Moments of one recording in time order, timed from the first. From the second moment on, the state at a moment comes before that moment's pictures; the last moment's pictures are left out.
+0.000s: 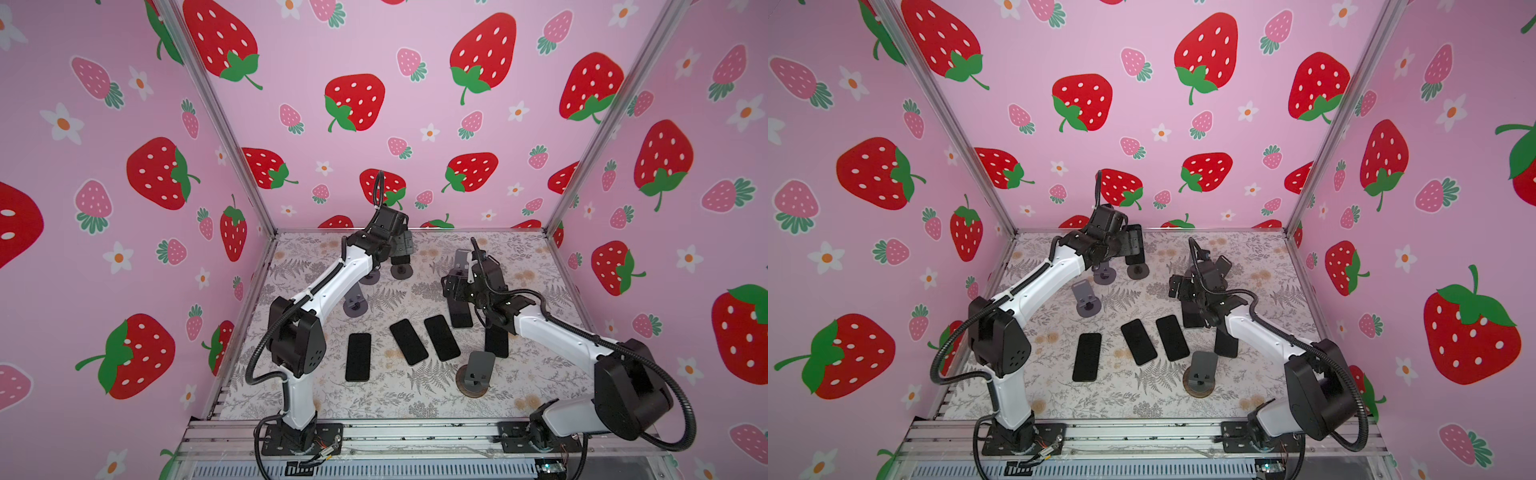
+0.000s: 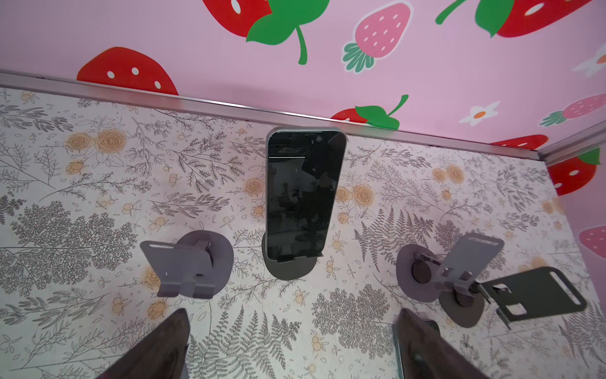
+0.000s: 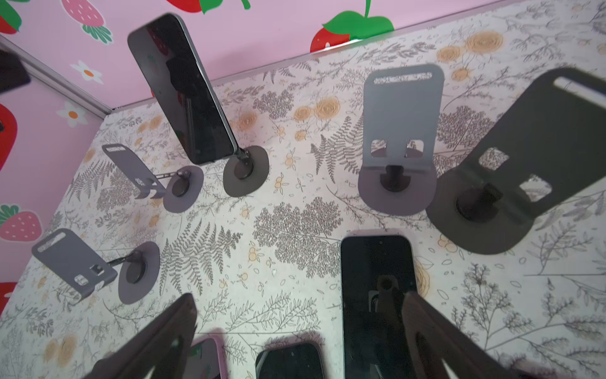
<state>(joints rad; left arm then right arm) -0.52 1.95 1.87 -0.68 -0.25 -0.50 0.61 1.42 0.88 -0.05 0.10 0.49</state>
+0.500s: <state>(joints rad) -0.54 2.21 2.06 -0.57 -0.38 -0.39 0.61 1.37 0.81 -0.05 0.21 0.47</state>
